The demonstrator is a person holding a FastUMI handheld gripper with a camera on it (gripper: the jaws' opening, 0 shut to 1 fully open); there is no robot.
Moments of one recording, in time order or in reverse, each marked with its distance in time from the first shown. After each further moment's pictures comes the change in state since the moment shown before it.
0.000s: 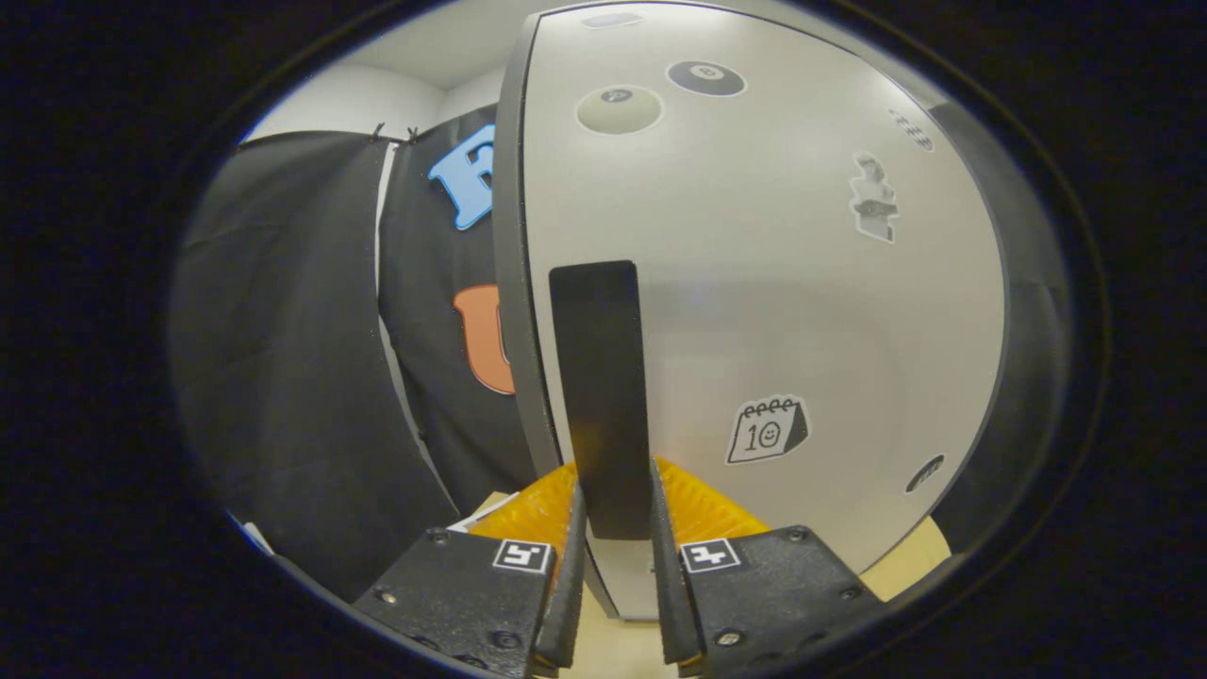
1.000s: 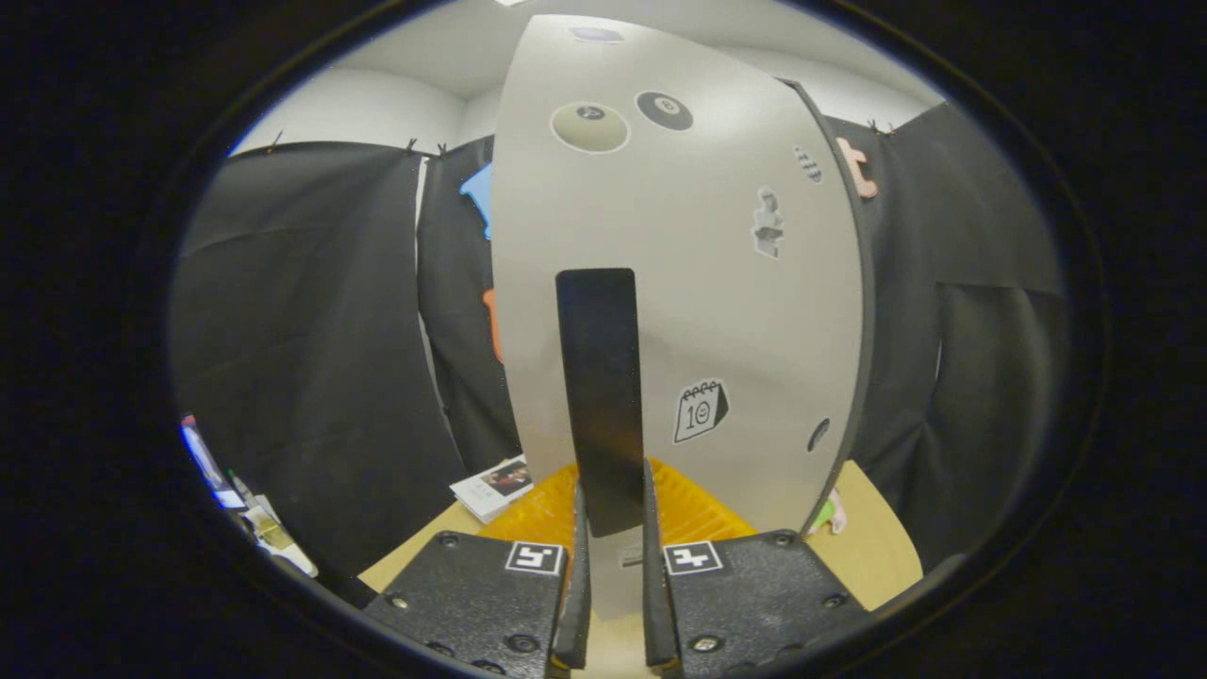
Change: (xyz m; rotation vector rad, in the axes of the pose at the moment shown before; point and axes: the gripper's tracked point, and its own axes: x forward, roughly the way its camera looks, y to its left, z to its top) arm -0.076 -0.029 -0.004 -0.026 -0.002 0.006
